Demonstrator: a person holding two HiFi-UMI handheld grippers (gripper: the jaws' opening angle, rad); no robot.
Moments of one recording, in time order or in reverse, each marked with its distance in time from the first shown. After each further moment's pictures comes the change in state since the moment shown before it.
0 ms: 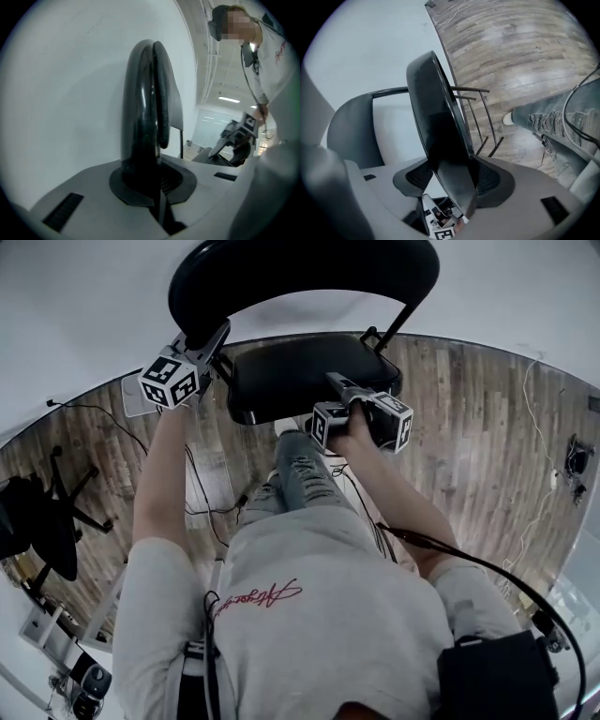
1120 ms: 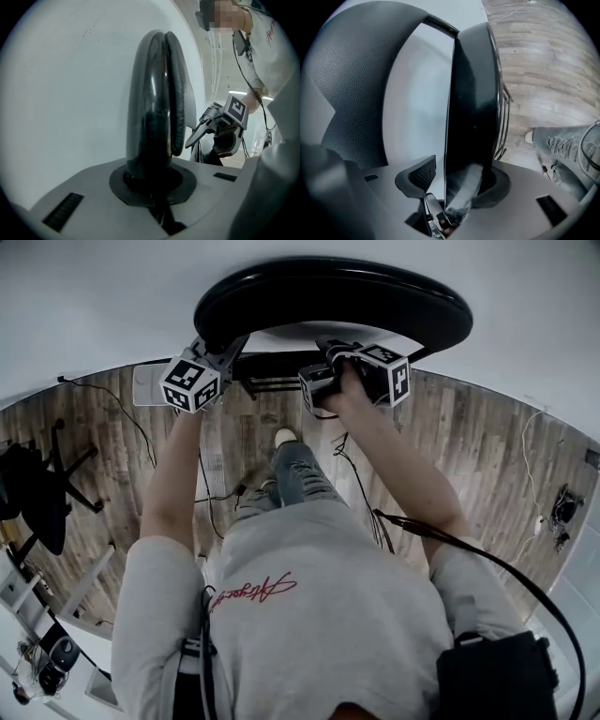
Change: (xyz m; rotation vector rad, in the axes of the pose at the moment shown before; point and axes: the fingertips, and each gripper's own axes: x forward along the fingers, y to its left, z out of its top) left arm 0.012 0.031 0.023 0.025 -0.018 0.144; right arm 0.085 0.138 -0.044 -0.405 0.087 -0.032
